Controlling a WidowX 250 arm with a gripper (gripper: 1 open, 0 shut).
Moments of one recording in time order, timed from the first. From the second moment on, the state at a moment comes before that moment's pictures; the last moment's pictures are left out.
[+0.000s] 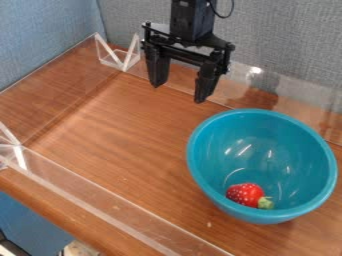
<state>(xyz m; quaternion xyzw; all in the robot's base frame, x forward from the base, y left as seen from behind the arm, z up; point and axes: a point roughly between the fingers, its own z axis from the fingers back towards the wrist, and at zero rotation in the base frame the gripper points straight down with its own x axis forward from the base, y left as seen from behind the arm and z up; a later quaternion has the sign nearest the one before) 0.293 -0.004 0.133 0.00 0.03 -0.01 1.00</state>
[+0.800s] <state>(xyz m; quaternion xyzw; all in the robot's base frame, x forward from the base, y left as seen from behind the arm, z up) 0.258 -0.107 0.099 0.00 0.06 -0.18 0.98</state>
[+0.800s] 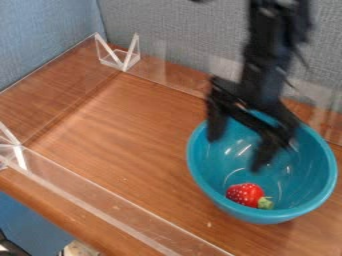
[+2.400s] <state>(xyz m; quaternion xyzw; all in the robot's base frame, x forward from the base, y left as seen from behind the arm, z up) 0.252 -0.121 0.043 0.05 0.07 -0.20 0.98</state>
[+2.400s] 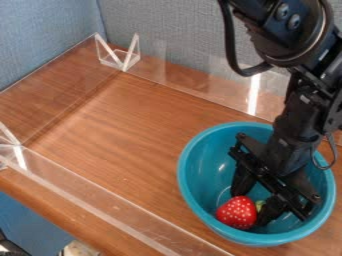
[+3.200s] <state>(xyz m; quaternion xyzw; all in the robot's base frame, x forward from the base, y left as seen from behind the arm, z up) 0.254 -0.121 0.042 0.06 0.06 -0.19 0.98</state>
